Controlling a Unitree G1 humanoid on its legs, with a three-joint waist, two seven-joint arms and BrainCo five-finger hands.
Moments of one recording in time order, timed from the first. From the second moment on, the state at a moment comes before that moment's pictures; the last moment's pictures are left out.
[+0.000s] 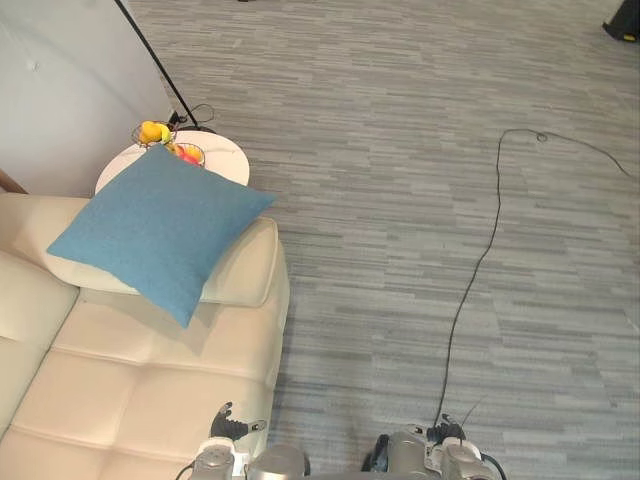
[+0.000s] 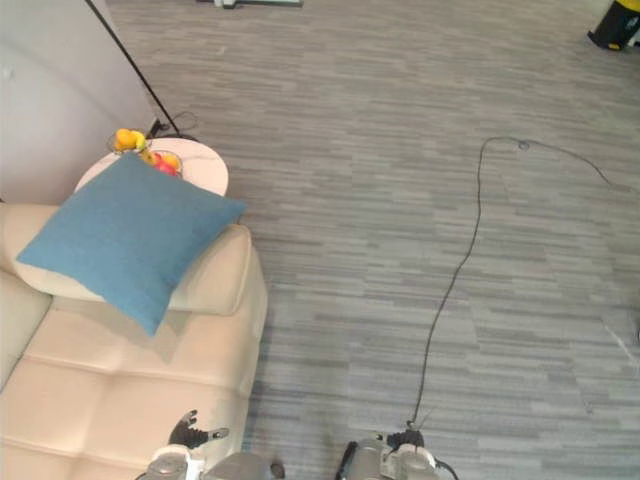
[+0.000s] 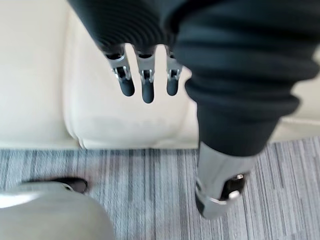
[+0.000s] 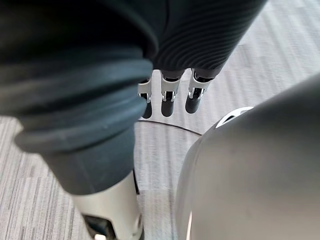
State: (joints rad) left arm 0.06 0.11 0.06 0.95 0.14 -0.03 0.17; right arm -0.05 -0.04 -0.27 1.08 -0.08 0.02 -0.19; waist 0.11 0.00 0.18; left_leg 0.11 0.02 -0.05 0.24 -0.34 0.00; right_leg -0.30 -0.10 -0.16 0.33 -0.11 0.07
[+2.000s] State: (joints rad) left arm 0.04 0.08 0.03 0.98 0.07 -0.04 0.15; right arm -0.02 -0.05 -0.31 0.99 0.00 -0.03 -0.21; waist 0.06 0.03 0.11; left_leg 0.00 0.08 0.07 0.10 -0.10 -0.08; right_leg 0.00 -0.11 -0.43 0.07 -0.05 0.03
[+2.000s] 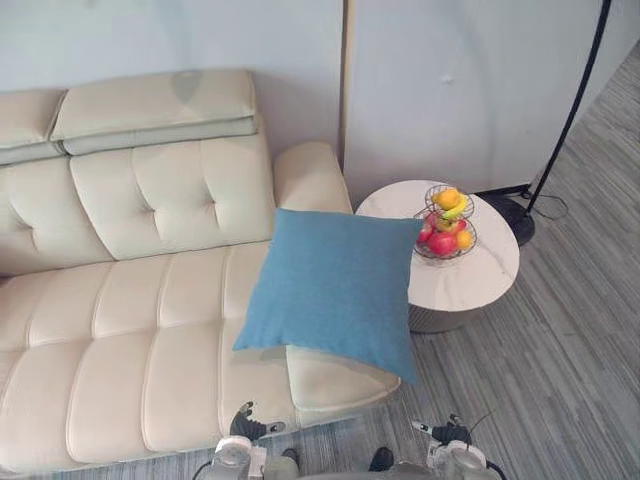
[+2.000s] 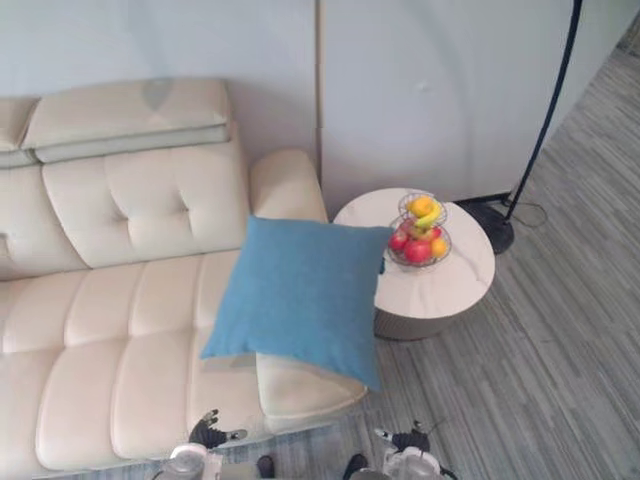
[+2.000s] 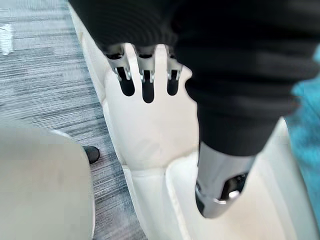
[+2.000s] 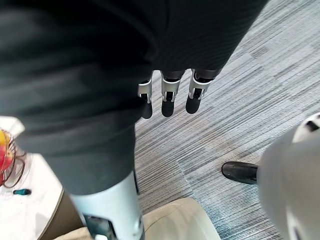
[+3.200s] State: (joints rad) left arm -0.47 0.17 -0.10 0.59 -0.11 -0.08 0.33; right arm -0.47 -0.08 0.01 0.53 0.11 -0.09 -0.29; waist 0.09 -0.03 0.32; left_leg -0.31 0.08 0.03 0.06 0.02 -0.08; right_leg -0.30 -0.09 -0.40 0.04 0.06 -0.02
